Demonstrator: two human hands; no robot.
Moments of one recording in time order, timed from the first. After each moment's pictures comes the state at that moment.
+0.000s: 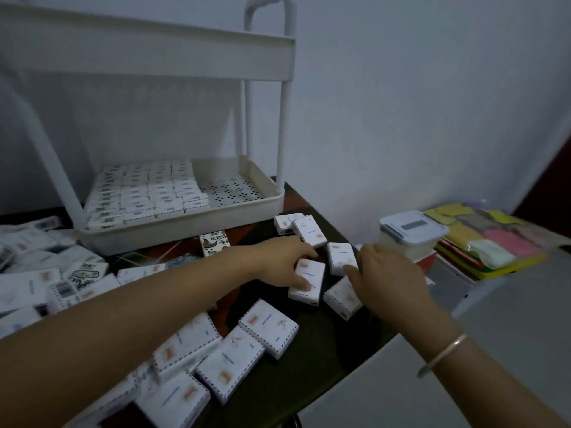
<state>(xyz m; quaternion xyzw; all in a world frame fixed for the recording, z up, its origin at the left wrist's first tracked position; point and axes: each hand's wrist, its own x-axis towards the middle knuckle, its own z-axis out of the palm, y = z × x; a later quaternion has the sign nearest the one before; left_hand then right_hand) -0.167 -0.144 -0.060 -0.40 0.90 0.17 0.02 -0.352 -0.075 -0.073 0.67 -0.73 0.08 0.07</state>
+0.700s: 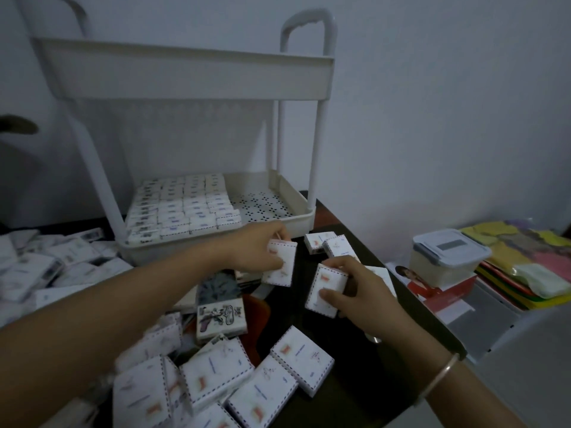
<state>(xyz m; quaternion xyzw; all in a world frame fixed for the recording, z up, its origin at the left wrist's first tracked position) -0.079 -0.168 -0.034 -0.51 0.81 0.25 -0.13 -0.304 -0.110 -0.087 0.67 -0.58 0.28 -0.37</state>
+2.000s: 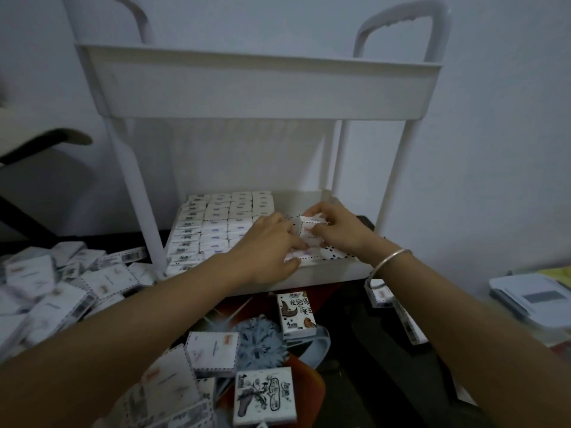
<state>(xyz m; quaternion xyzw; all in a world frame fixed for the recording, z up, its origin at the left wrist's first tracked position) -0.016 -0.244 -0.045 -0.52 0.85 -0.05 -0.11 -0.188 -0.312 -0.039 0.77 -0.47 0.29 -0.33</state>
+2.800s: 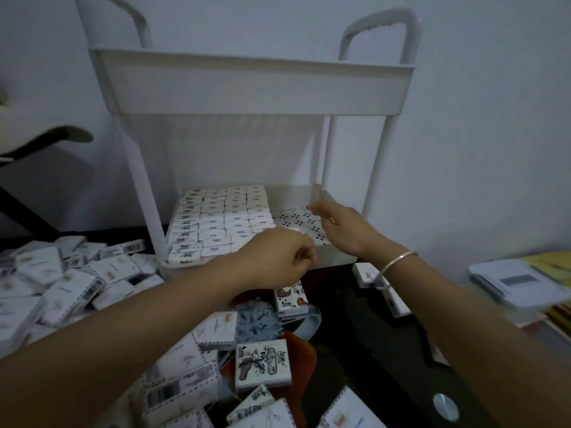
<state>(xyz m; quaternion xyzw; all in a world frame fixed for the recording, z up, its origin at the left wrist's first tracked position) -0.045 -0.192 -0.028 -0.51 0.84 0.09 -0.15 -0.213 -0.277 -0.037 0.82 -0.47 0.25 -0.20</state>
